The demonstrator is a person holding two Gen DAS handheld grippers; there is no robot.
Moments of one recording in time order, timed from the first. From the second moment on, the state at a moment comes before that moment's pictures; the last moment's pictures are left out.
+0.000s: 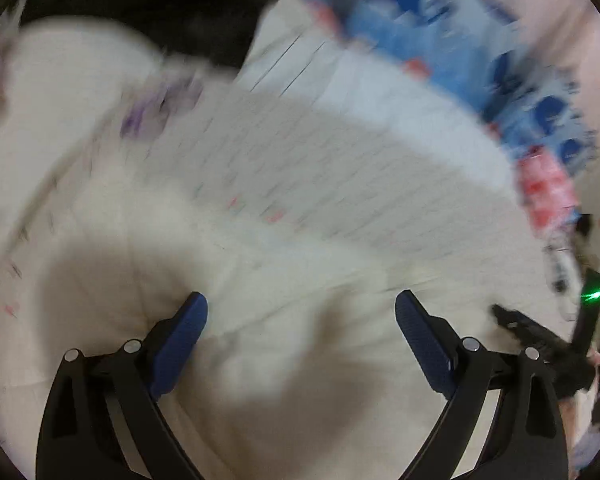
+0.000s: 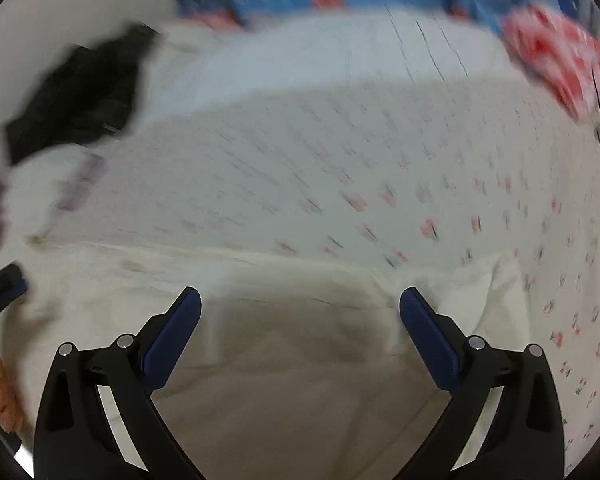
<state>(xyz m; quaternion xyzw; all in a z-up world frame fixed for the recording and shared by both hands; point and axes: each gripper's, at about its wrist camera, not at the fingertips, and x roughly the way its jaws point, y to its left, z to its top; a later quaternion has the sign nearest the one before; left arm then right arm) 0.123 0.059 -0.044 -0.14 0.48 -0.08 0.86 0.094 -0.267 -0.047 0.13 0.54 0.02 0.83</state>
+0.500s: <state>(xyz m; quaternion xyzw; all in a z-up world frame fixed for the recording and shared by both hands) -0.012 0.162 0.014 -0.21 0.43 -0.13 0.87 -0.090 -0.357 0.026 0.25 0.47 0.11 0.84</state>
